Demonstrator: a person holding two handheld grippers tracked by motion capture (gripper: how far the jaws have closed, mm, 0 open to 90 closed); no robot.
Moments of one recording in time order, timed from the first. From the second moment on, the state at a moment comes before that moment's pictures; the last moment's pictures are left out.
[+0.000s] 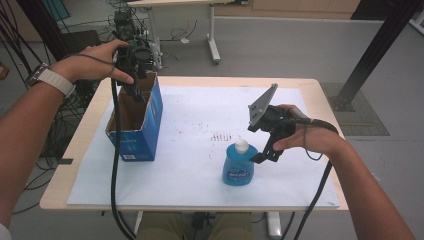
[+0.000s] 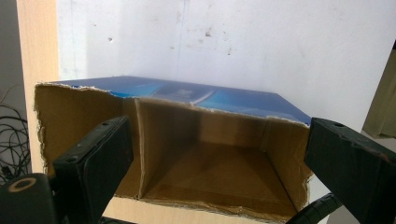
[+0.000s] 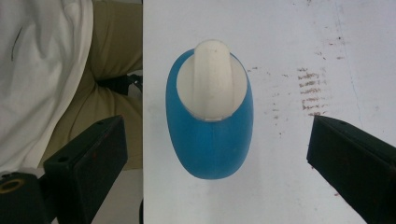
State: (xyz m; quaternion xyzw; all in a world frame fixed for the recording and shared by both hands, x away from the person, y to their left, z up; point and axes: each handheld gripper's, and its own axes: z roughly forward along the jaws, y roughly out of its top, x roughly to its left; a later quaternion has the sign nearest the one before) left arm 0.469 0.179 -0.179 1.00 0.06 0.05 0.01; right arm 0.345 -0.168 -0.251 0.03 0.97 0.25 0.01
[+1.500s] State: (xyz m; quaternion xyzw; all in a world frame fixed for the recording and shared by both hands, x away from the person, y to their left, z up) left arm 0.471 0.170 -0.181 1.00 0.05 0.04 0.01; right arm 0.349 -0.177 -0.272 0.04 0.97 0.26 -0.01
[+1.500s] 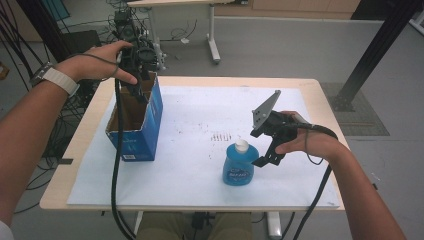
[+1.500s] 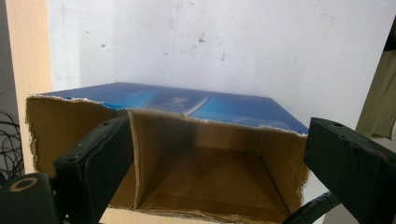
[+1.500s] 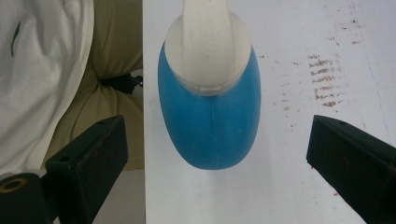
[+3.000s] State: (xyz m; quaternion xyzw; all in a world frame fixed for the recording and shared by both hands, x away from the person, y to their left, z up) left arm 0.469 0.159 -0.187 1.00 0.06 0.05 0.02; right arm 0.341 -0.187 -0.277 0.02 0.96 0.27 0.01
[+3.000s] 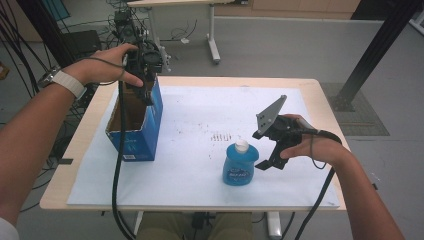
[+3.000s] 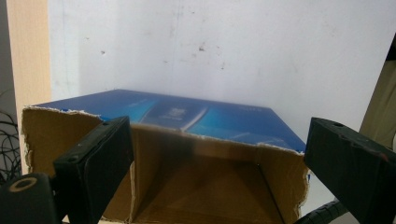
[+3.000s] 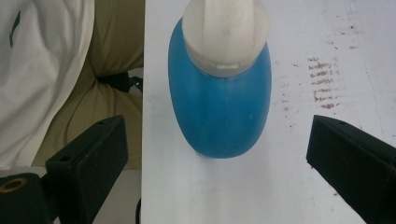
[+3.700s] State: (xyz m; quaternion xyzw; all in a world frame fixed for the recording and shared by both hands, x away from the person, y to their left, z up) left arm 0.469 0.158 -0.192 1.00 0.06 0.05 0.01; right arm 0.345 -0.184 -0.295 0.02 0.96 0.28 0.00
